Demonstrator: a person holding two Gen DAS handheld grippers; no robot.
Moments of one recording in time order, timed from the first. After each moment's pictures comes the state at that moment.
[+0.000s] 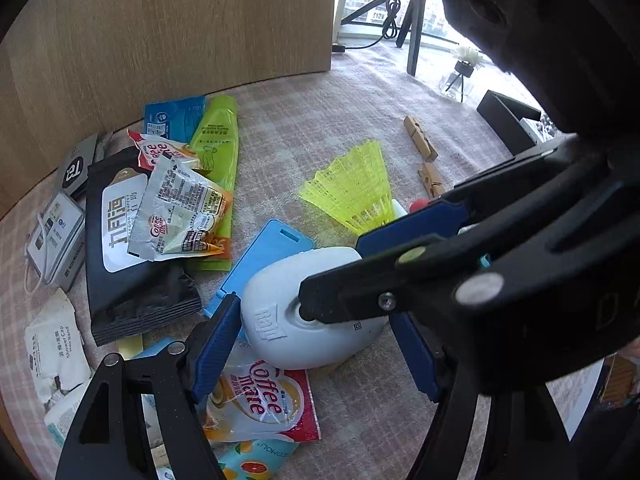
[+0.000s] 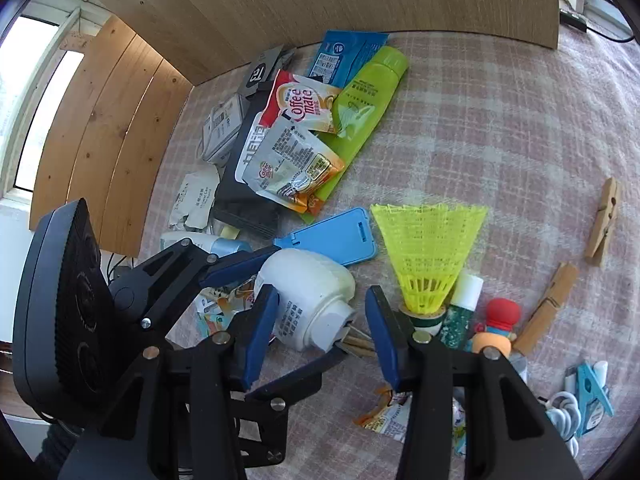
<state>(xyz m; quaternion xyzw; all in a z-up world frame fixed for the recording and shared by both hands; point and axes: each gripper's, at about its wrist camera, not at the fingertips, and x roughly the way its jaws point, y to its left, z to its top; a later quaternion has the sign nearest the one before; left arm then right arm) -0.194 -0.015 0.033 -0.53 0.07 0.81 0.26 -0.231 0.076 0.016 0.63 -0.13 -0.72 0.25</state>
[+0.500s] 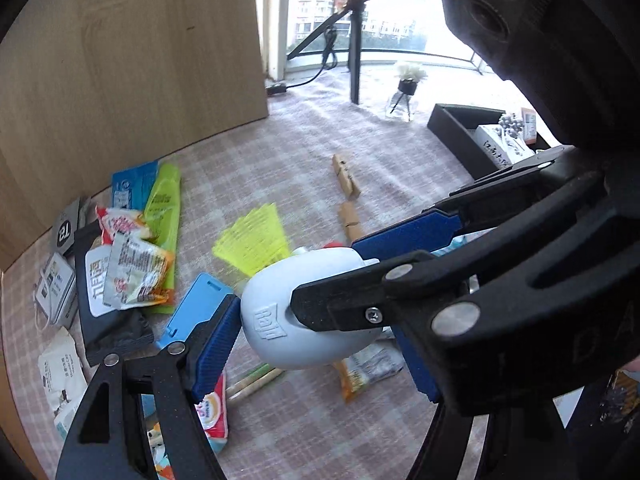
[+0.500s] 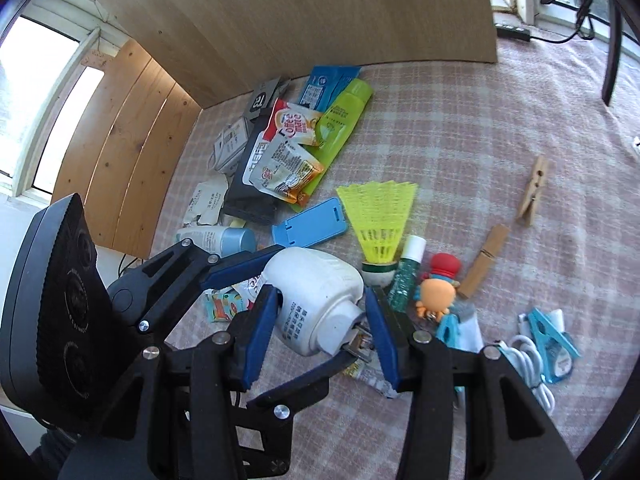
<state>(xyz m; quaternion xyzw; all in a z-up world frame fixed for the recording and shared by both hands) -0.164 0.053 0.086 -0.48 0.11 0.82 0.29 -0.189 0.133 0.063 0.59 -0.14 -0.76 0.23</state>
